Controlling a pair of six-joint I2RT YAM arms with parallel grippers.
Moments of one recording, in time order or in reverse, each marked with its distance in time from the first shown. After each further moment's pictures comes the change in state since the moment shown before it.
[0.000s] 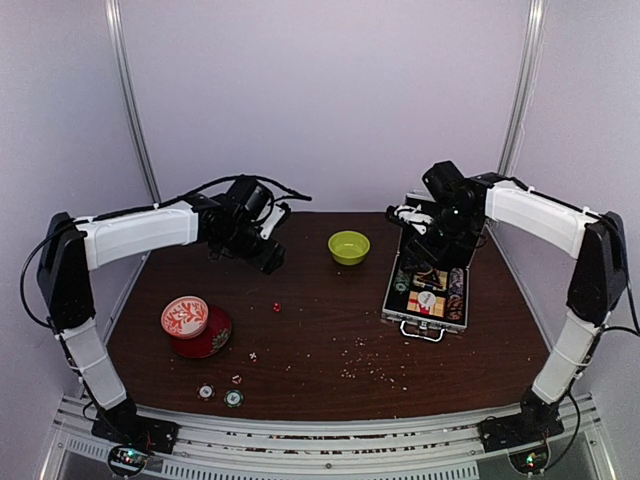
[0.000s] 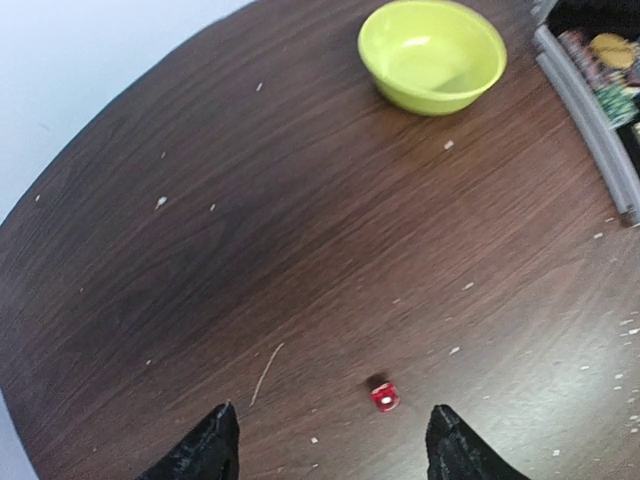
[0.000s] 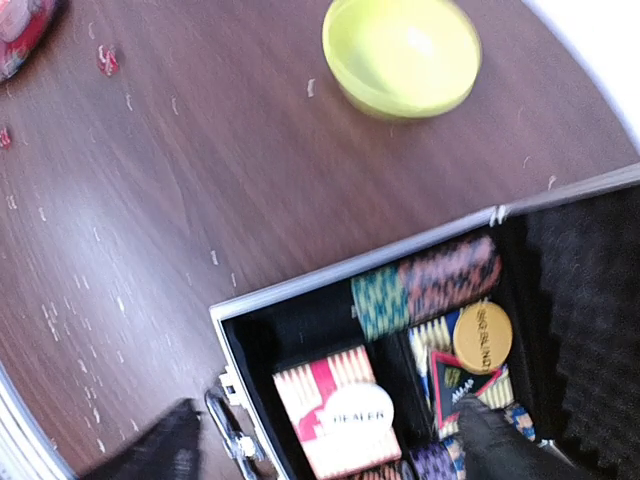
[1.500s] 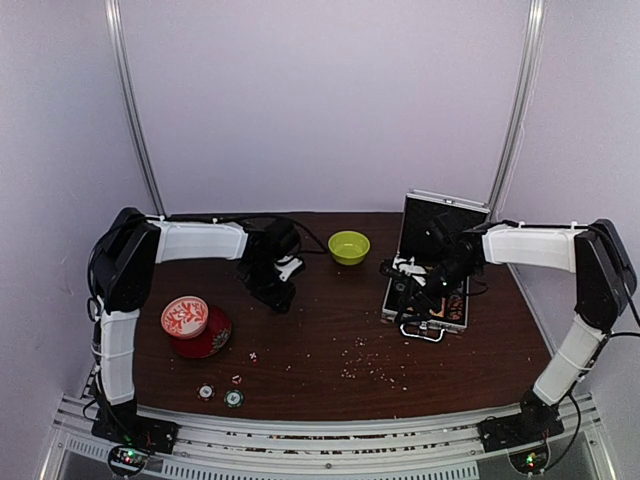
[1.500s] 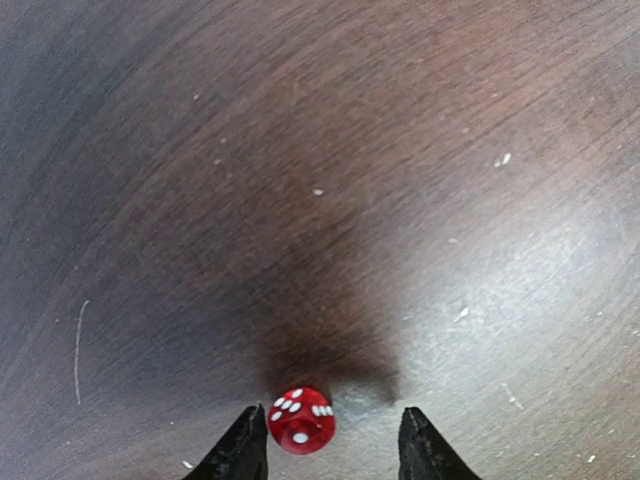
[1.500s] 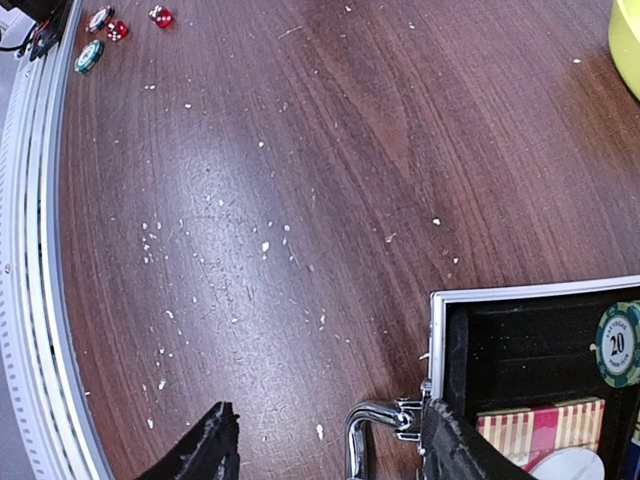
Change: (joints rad) left arm -0.029 0.343 0.121 -0.193 0.123 -0.071; right arm 0.027 -0.079 -0.429 0.255 -0.388 -0.192
